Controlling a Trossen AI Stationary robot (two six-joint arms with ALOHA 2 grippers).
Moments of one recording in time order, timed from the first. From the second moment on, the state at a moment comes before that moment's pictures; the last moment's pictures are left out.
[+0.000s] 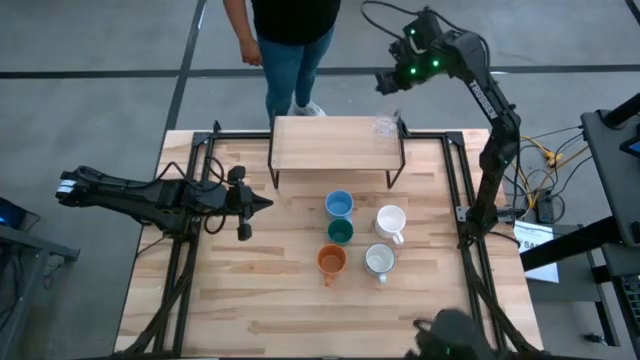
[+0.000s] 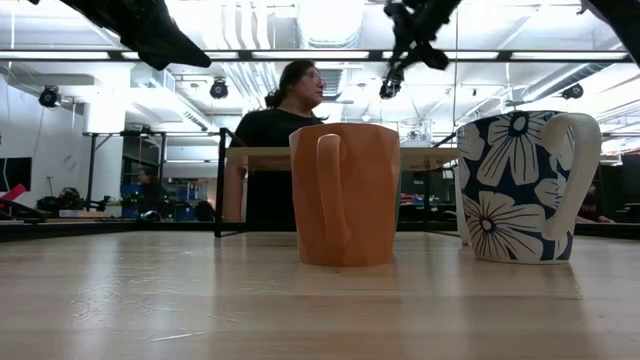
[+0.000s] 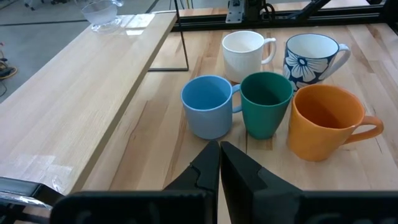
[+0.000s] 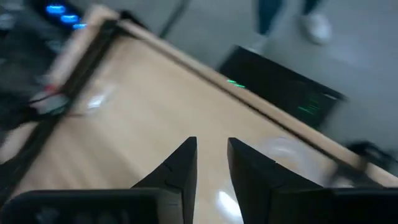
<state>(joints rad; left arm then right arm) -0.12 0.80 0.69 -0.35 -0.33 -0.04 -0.84 1.87 2.36 -1.39 -0.34 0.23</state>
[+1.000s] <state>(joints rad) -0.12 0.71 0.69 -0.35 -0.29 0.06 0.37 1.32 2.20 -1.35 0.69 0.35</state>
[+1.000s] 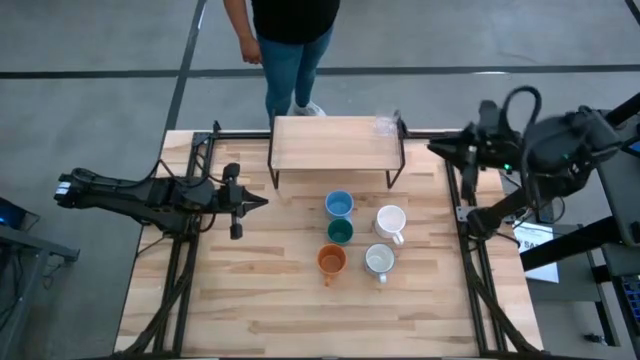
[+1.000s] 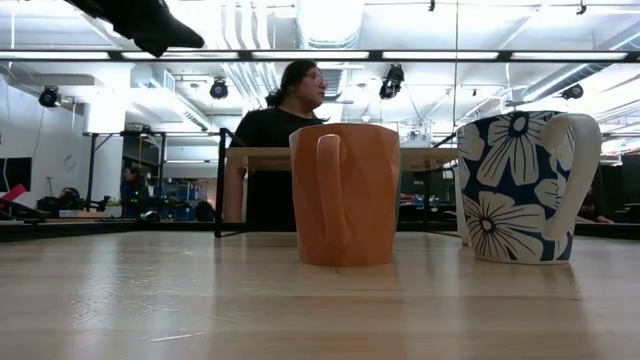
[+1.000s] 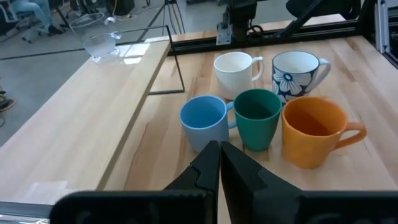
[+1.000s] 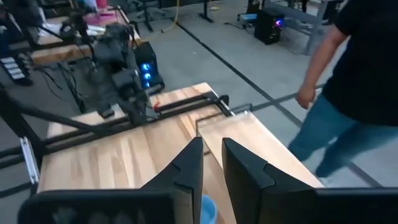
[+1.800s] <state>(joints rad) -0.12 0.71 0.69 -0.25 -0.43 -0.05 0.54 0.15 0.76 -0.44 0.92 0.16</state>
